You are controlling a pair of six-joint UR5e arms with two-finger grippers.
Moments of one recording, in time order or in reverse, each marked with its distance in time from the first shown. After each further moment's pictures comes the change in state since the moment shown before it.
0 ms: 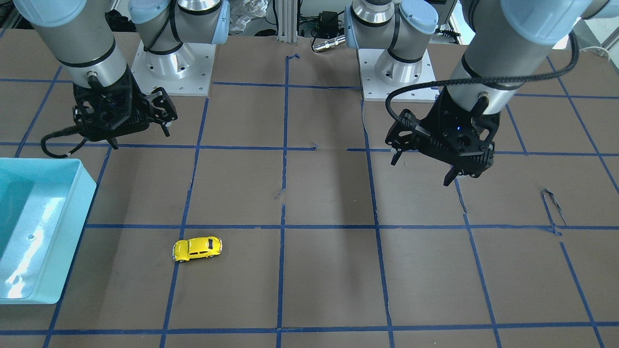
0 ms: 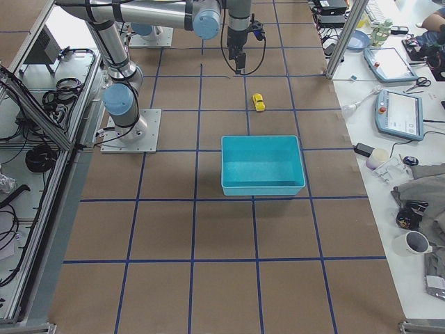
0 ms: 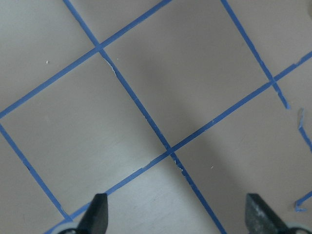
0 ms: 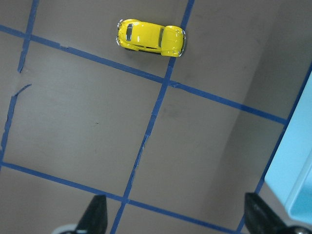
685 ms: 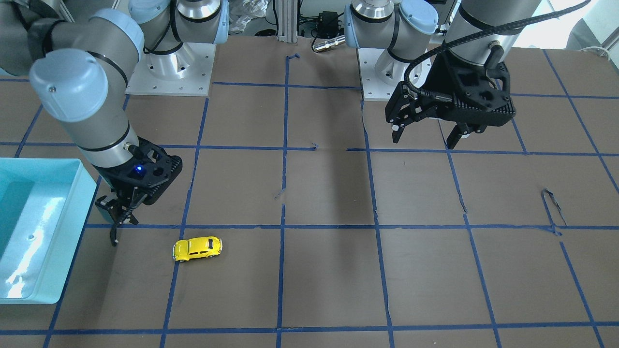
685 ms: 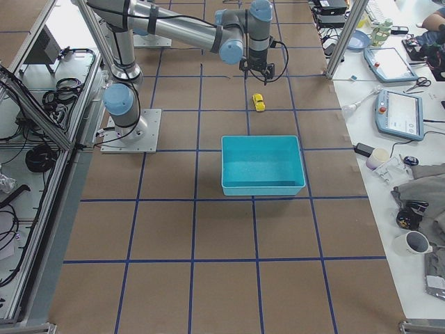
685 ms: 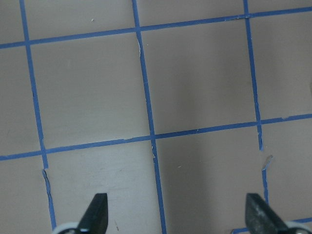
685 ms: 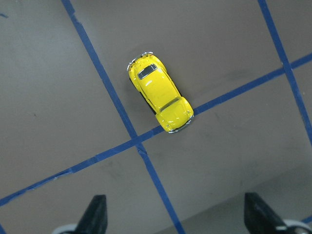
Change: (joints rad) left arm -0.012 0.086 -0.039 -0.022 0.033 -0.294; right arm 0.013 0.224 -0.004 -0.285 0.007 -0.750
